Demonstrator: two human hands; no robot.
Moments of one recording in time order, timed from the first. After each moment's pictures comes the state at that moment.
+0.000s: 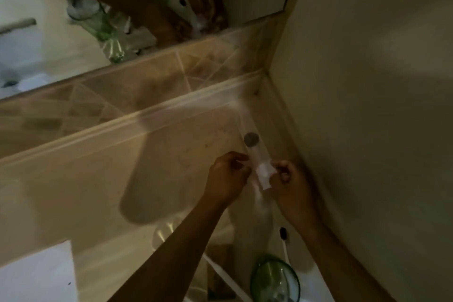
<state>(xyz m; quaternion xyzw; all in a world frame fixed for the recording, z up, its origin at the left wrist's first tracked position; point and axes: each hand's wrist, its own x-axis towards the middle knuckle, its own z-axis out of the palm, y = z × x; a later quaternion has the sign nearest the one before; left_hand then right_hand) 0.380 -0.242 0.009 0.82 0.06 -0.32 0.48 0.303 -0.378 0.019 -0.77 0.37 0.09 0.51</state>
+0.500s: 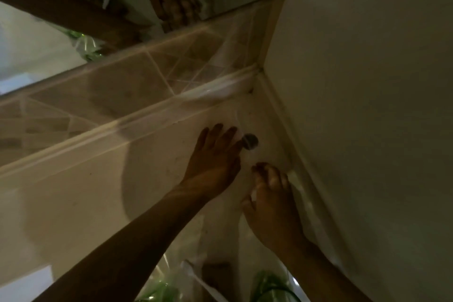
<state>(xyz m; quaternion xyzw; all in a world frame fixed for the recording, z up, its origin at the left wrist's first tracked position) 0.438 -0.235 -0.024 0.91 -0.36 -0.17 0.06 0.312 -0.352 0.001 -0.94 0.19 0.17 0.22</state>
